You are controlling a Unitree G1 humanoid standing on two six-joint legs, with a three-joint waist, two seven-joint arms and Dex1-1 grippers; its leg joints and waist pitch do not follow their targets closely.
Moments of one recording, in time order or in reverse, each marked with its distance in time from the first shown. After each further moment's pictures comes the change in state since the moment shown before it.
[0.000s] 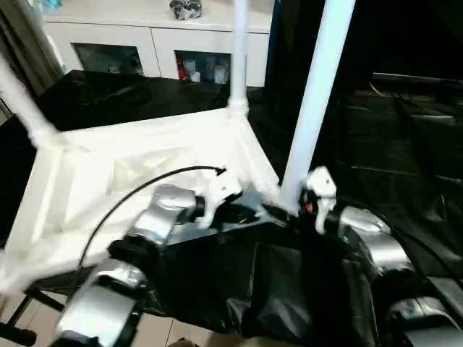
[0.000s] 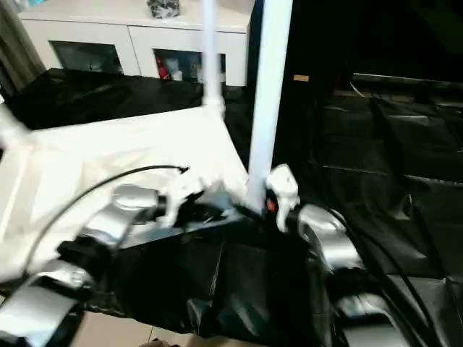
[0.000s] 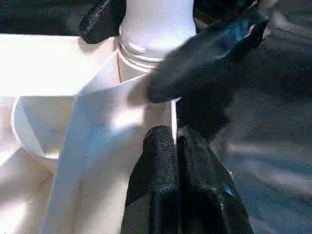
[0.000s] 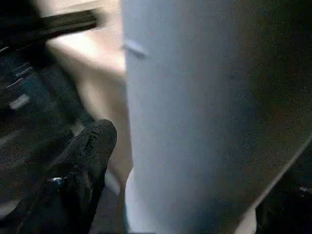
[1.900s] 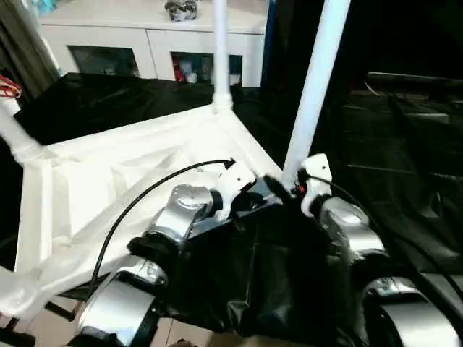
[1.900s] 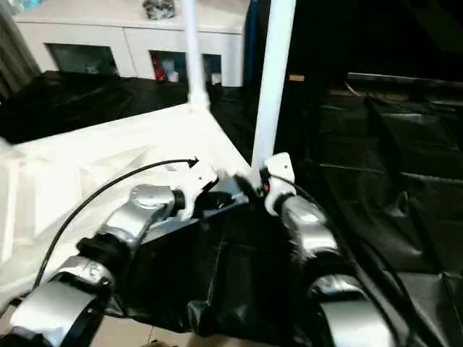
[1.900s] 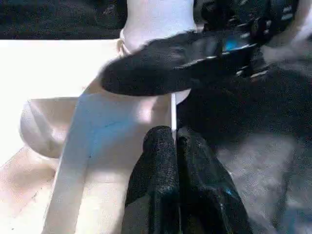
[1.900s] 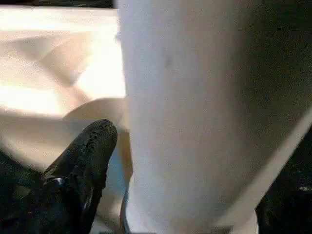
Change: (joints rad) left arm -0.033 -0.104 0.031 0.035 0.043 0.044 0.246; right arm -0.100 0.093 -0.100 0.201 -0.034 -0.074 -0.287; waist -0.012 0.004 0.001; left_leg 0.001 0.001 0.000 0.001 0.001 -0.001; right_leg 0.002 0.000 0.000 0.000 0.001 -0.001
